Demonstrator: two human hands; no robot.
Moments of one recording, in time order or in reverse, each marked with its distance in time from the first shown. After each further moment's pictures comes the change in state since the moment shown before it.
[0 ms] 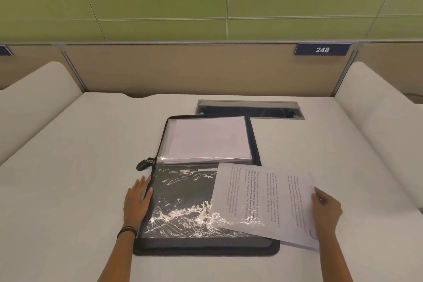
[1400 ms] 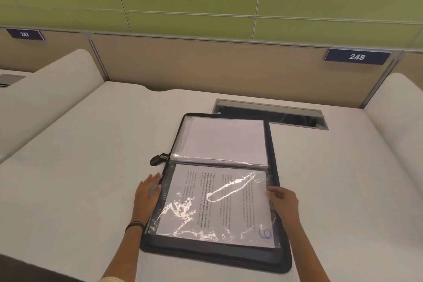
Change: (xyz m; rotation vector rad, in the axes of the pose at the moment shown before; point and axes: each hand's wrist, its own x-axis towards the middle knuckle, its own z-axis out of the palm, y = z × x) left_hand -0.001 0.004 -0.004 -0.185 0.027 -0.009; right_hand -0.029 -0.028 0.102 -0.085 -0.473 -0.194
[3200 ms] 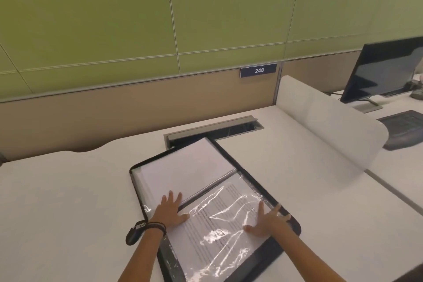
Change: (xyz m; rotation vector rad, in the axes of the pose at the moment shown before) left_hand 0.110 0.099 0.033 0.839 -0.876 0.410; right_hand -0.047 -0.037 0.035 -0.995 -0.370 0.560
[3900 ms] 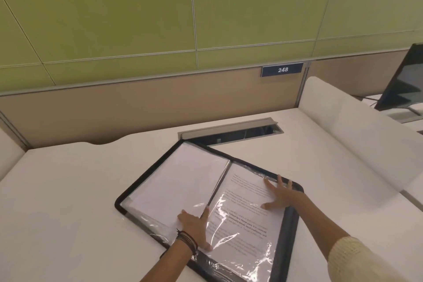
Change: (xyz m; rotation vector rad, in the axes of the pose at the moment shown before) left_hand -0.015 0.065 0.004 0.397 -0.128 -0.018; right_hand 0.082 0.018 -0.091 -0.025 -0.023 -0.231
